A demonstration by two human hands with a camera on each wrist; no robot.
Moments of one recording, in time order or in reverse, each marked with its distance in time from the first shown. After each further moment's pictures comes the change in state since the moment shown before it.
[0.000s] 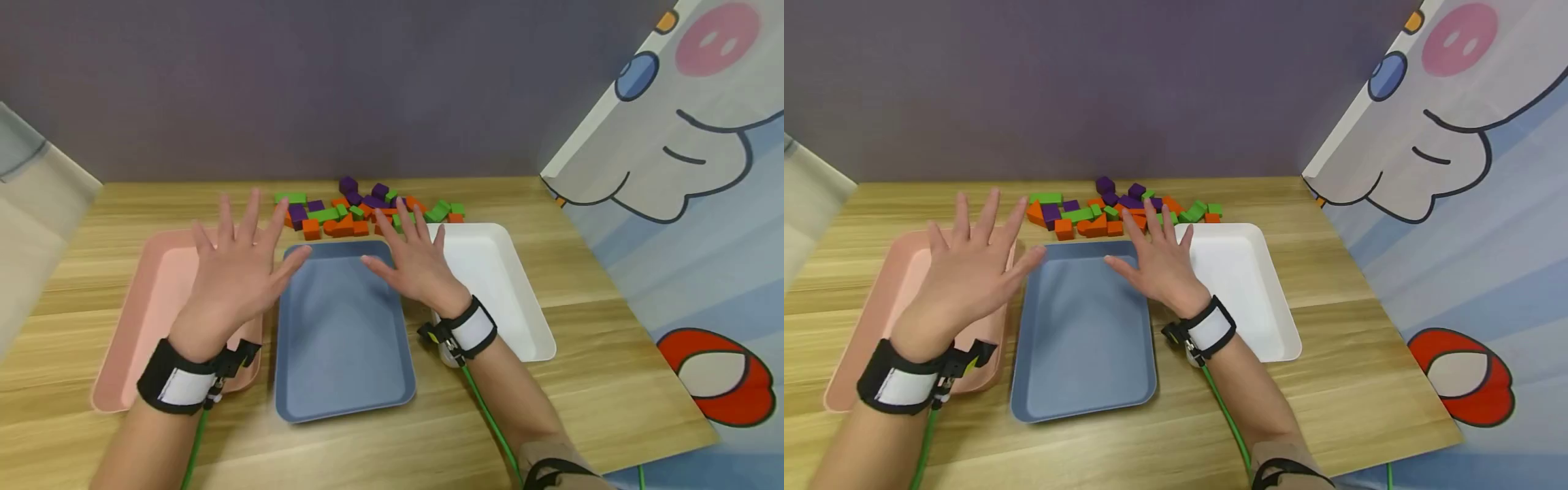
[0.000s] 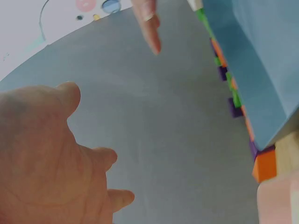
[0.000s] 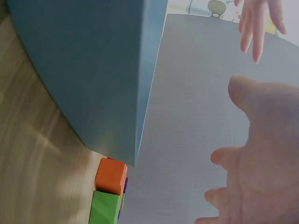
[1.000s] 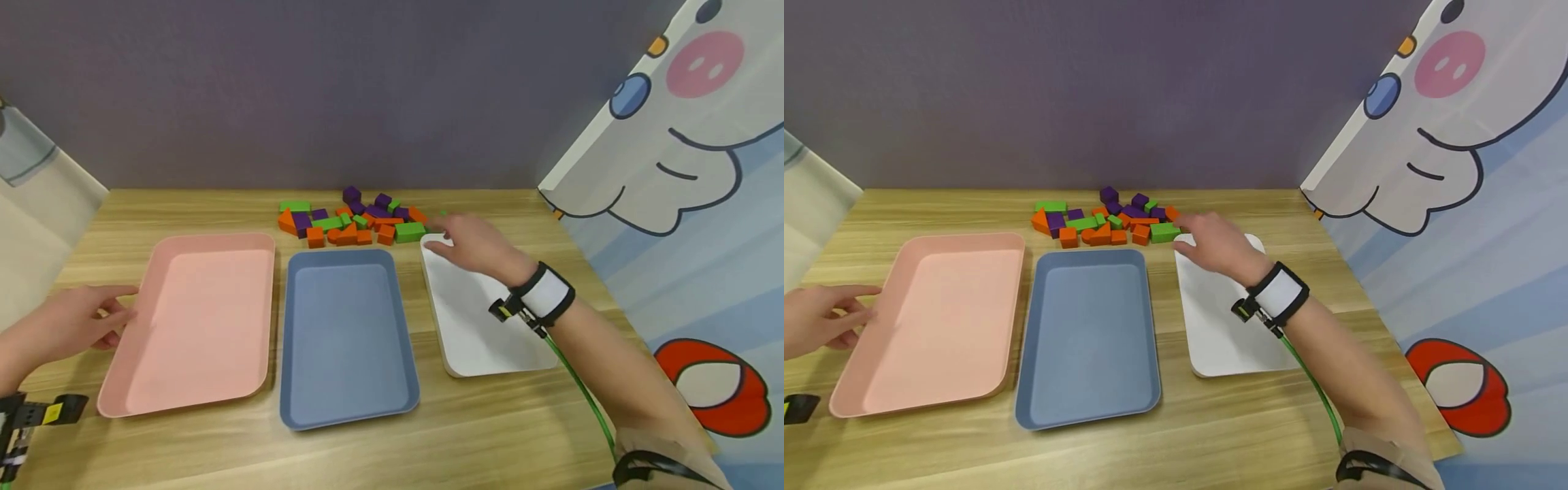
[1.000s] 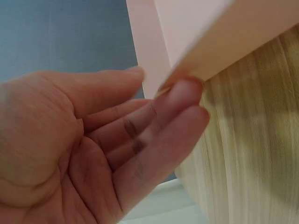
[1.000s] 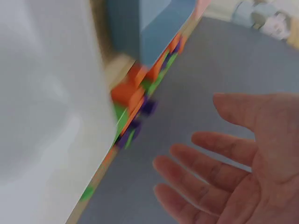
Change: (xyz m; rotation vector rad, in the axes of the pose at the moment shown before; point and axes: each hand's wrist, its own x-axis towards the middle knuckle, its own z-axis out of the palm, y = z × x) left_hand -0.061 -0.214 0.014 -0.253 -0.412 -0.062; right_hand 0.005 0.055 -0.071 -0.016 -0.119 -0.136
